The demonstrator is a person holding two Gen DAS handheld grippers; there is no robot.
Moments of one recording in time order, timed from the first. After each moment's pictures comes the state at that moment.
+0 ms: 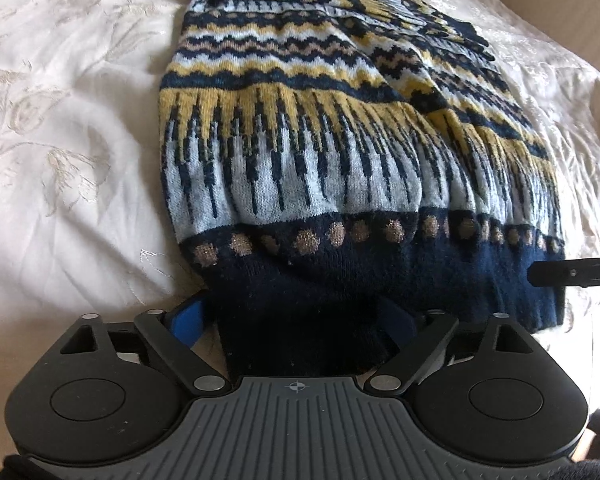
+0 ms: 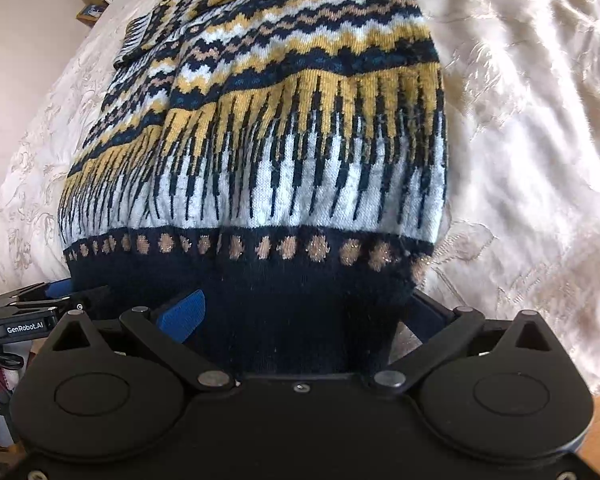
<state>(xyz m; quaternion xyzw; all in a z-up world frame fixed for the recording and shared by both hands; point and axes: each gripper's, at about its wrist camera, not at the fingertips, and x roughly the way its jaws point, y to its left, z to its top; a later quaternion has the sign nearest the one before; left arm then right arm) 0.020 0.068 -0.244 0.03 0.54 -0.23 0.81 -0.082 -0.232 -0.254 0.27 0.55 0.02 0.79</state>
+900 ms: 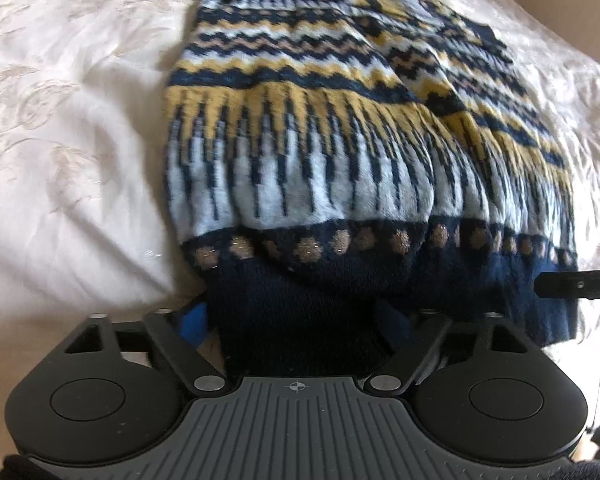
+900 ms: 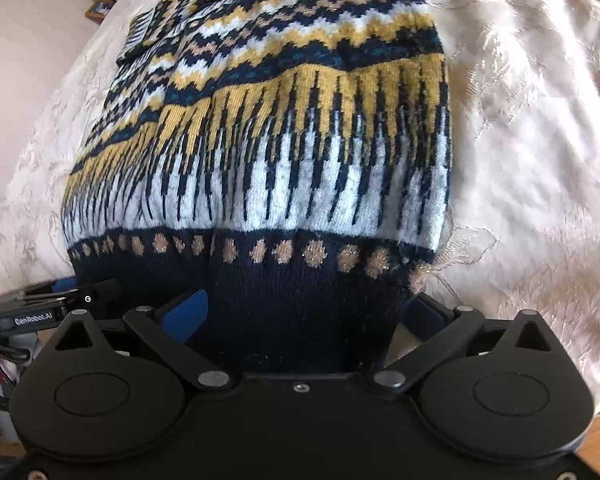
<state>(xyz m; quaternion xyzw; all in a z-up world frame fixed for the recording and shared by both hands) 0.023 0.064 -0.243 0.03 0.54 -0.20 0.81 -0.077 -0.241 -0.261 0.28 0.55 0.04 0.79</state>
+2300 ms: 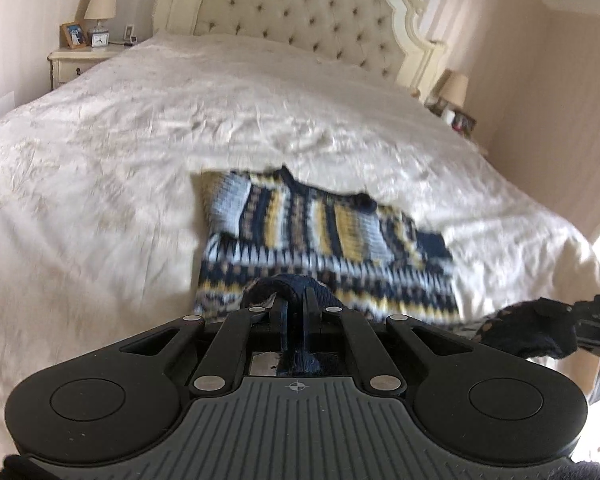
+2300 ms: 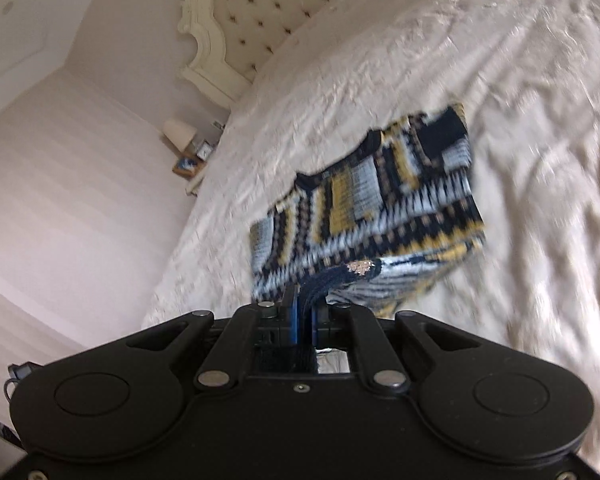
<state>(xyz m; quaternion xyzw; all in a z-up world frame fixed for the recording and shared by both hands) 0.064 0.073 -0.083 -0.06 0.36 -0.21 0.91 -0.051 -0.305 -0.109 0.40 0.32 0.07 0.85</state>
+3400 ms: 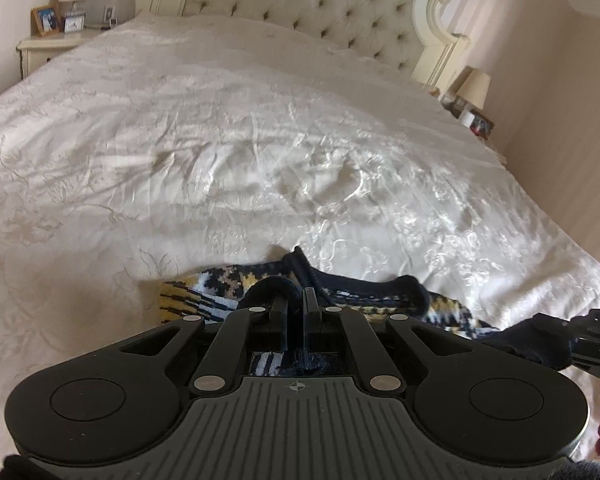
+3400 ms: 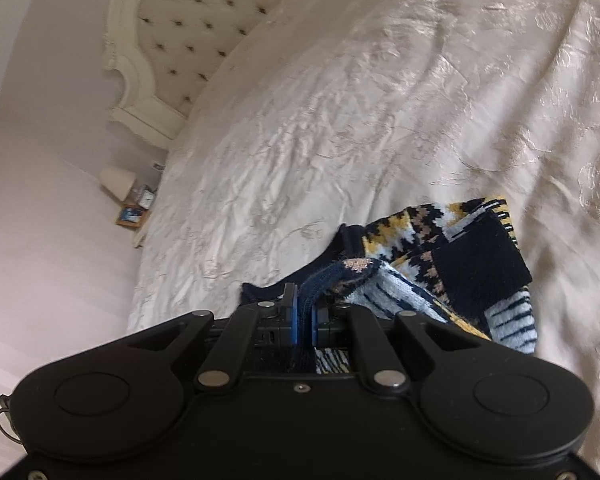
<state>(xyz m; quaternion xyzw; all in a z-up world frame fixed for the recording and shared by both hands) 0.296 0.020 -0.116 -0.07 0.40 -0.22 0.89 0.174 -0.357 -0.144 0.44 0.34 -0.01 0.83</state>
